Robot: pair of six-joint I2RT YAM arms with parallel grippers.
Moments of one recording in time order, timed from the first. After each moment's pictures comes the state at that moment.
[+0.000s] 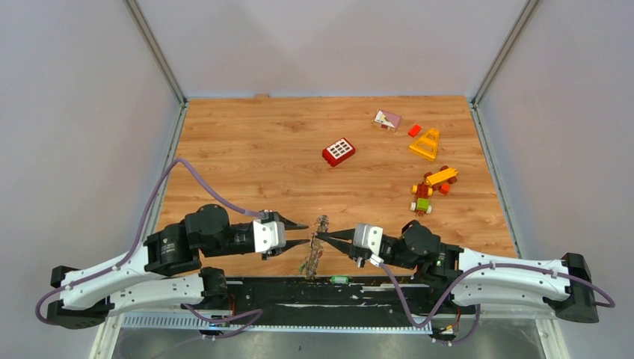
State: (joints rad) left arm -1.27 0.64 0.89 -0.41 0.13 0.28; right arm 1.34 0.77 0.52 0.38 -0.04 -0.34
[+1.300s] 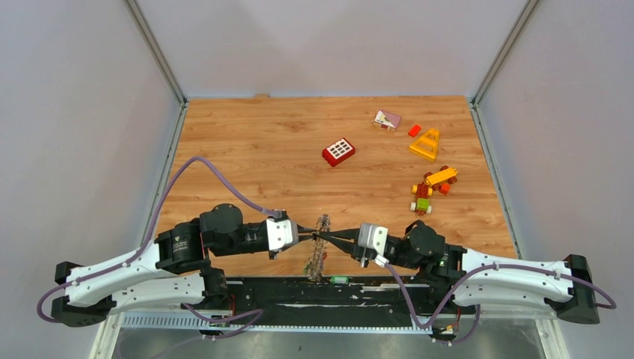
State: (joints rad) left arm -1.27 0.68 0.86 -0.39 0.10 0.27; right arm 1.34 0.74 0.52 0.38 -0.04 -0.34
